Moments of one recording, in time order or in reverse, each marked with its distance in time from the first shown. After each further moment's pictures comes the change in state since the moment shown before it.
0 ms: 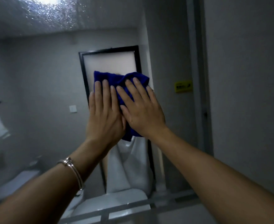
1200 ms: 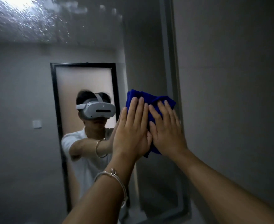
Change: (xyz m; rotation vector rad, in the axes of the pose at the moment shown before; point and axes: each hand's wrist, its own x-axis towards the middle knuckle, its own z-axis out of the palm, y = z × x) left_hand 0.032 0.098 0.021 -0.151 0.016 0.168; right_hand -0.058 0.094 -0.015 -0.085 -0.038 0.262
